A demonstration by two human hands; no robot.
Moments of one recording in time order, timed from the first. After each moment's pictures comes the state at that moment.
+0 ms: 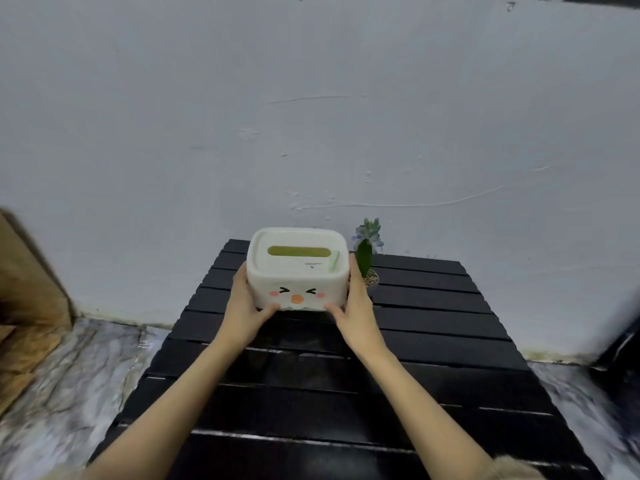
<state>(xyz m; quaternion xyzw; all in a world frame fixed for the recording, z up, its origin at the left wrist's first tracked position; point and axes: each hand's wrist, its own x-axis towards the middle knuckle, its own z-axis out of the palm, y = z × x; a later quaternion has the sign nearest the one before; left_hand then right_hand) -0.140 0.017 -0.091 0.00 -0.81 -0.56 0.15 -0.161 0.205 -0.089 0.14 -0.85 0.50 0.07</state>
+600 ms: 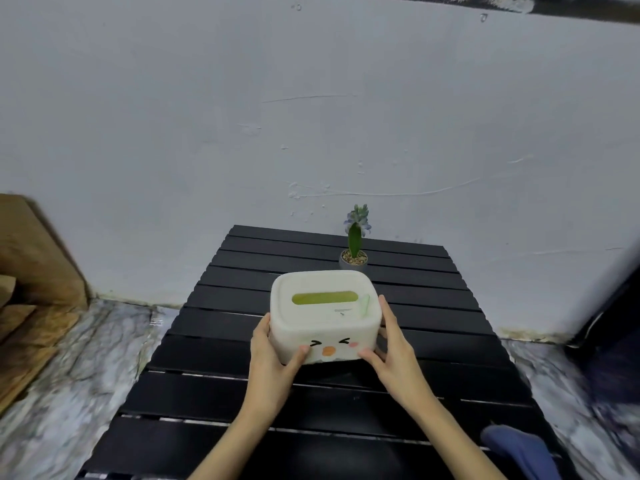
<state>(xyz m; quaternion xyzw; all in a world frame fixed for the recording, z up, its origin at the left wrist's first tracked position) -0.005 0.083 -0.108 0.09 -0.78 -0.61 0.10 -0.044 0.285 -0.103 0.13 -0.85 0.51 0.01</state>
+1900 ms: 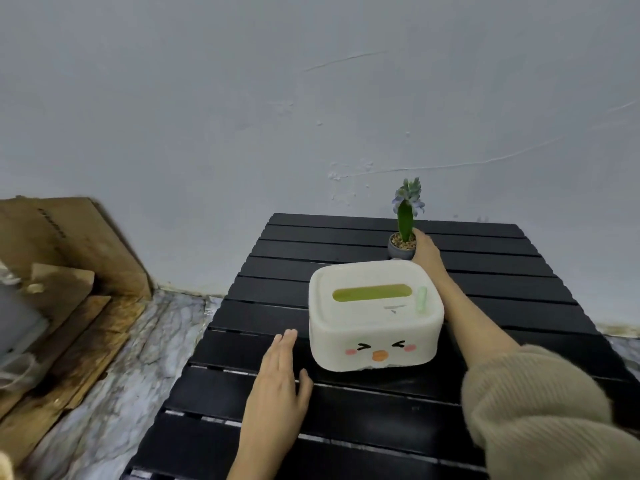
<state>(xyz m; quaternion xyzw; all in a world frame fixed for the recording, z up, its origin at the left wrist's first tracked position) 0.017 0.049 -0.138 0.07 -0.94 -0.31 0.15 -0.231 0.253 -0.112 0.04 -0.90 0.43 0.02</state>
